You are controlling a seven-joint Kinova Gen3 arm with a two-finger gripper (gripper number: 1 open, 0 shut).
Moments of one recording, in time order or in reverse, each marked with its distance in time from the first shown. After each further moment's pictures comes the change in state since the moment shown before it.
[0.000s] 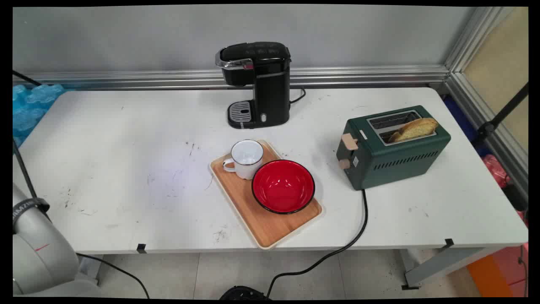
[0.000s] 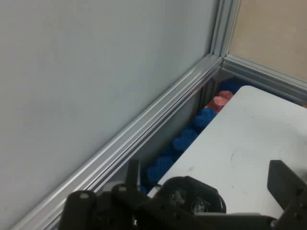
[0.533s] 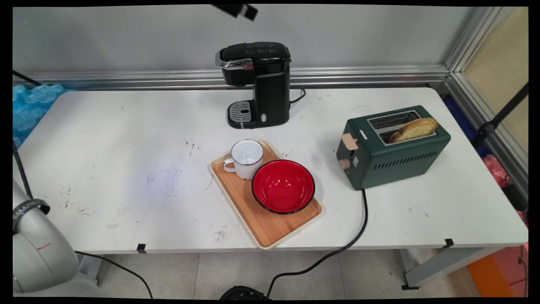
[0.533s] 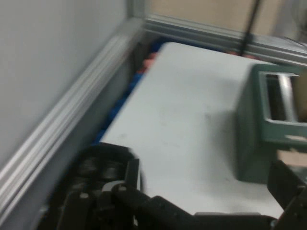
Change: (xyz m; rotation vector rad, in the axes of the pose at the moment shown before) arm -0.022 0.039 -0.003 -0.210 -0.087 0.173
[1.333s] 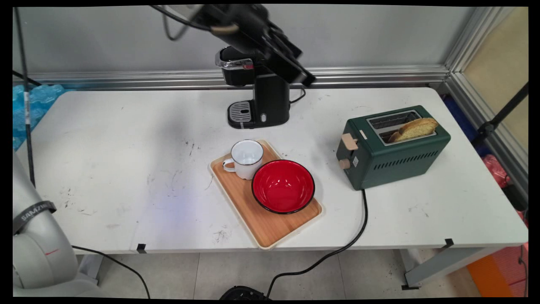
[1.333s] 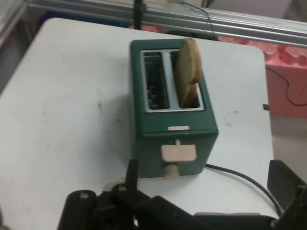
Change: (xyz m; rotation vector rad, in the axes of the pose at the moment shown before) arm 0.015 0.100 0.086 -0.232 -0.097 0.075
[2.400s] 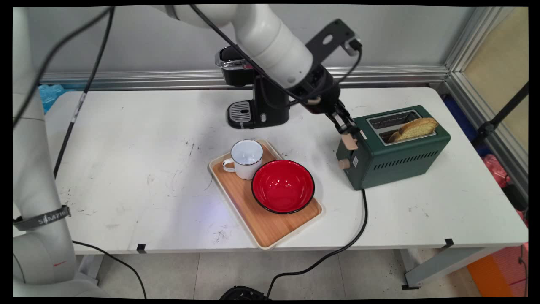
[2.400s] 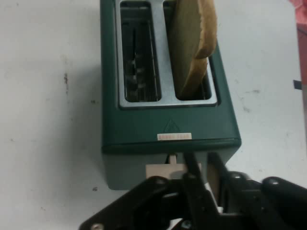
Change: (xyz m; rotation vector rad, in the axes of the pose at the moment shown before) arm 0.006 0.019 0.171 0.003 -0.149 -0.022
